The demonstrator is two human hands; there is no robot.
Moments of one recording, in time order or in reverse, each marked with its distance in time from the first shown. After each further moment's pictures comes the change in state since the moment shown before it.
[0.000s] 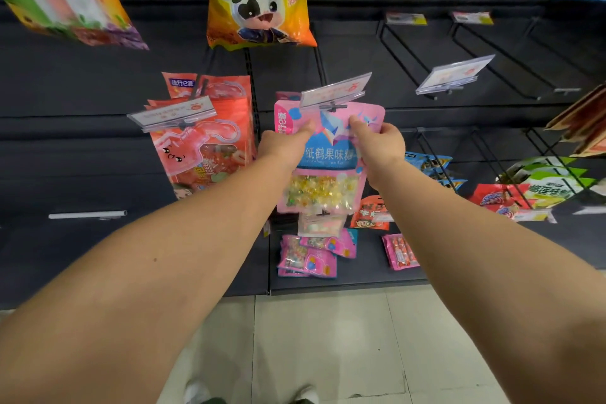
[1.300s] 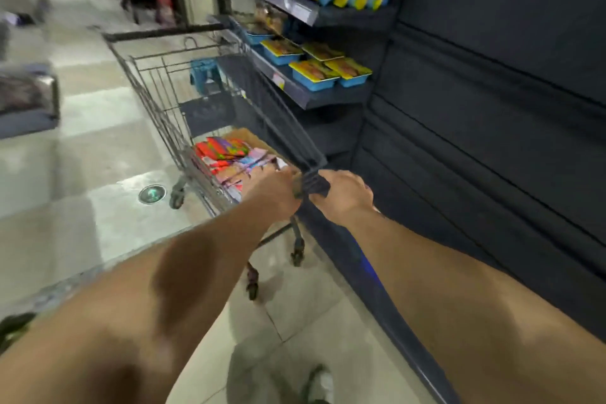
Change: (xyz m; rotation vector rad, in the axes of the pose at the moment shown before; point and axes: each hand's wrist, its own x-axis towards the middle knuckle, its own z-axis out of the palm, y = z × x) left_hand -0.169 -0.322 -0.796 0.815 0.611 -0.287; right_hand -0.622 0.080 0.617 -1.163 -1.112 -1.102
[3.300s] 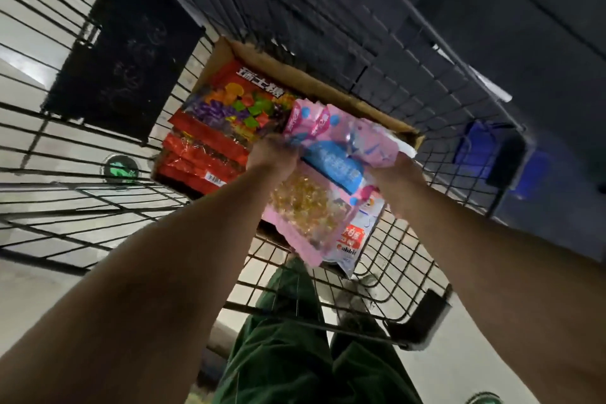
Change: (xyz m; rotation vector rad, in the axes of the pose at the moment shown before) left_hand 0.552 -0.294 0.185 -0.434 -0.724 -0.262; right_hand 0.455 -0.105 0.277 0.849 -0.185 1.210
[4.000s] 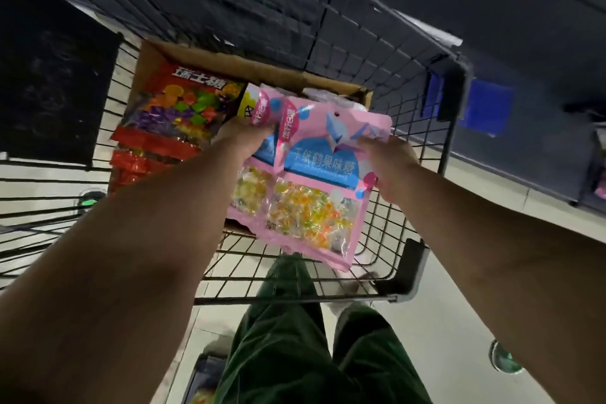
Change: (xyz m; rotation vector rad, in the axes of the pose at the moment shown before) left_hand 0.027 0.015 0.030 0.091 -0.025 0.000; right_hand -0.013 0.048 -0.033 0.445 0.124 0.196
